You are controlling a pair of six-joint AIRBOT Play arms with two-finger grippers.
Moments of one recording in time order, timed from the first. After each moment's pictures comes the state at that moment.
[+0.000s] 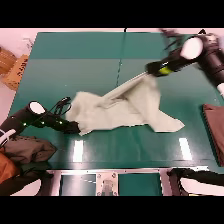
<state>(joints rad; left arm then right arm) -0.10 -1.21 0.62 0.89 -1.07 -1.15 0.17 -1.39 1.55 -1.56 1.19 1.72</state>
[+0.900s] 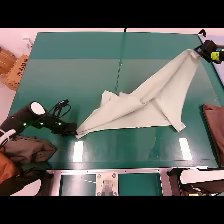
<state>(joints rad) -0.10 -1.21 0.62 0.99 -1.10 -1.29 -0.41 -1.56 1.65 -0.85 0.93 1.30</state>
